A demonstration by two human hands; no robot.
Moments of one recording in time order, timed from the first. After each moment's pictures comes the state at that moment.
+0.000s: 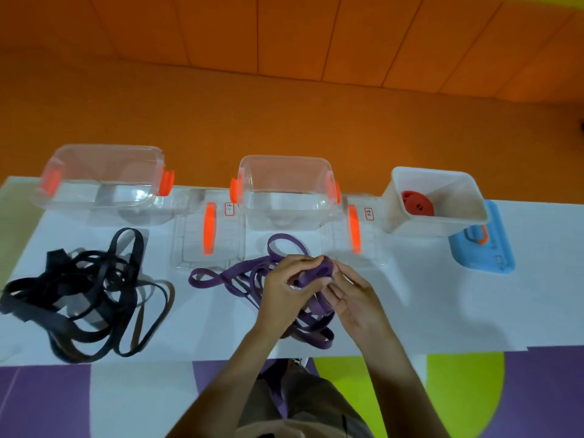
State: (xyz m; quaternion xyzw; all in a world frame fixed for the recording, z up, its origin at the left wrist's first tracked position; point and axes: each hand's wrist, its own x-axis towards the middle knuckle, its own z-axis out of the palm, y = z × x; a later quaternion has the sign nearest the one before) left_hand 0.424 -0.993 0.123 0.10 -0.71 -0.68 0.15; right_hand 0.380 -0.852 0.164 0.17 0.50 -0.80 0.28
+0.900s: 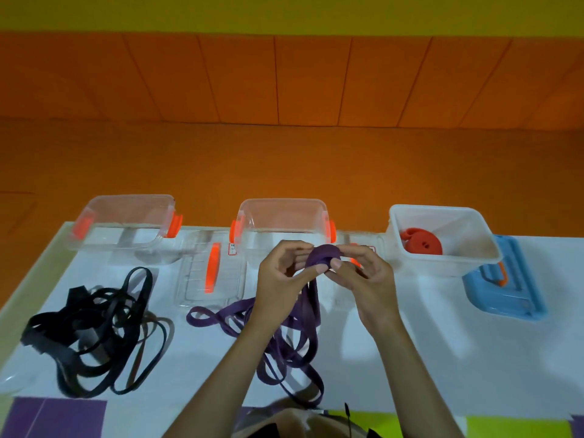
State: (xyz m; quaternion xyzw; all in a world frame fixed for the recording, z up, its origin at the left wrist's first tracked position) left_hand 0.350 -0.974 0.198 0.11 -0.65 -0.73 0.18; right_hand 0.288 -0.814 0.197 -0.07 0.61 -0.78 0.14
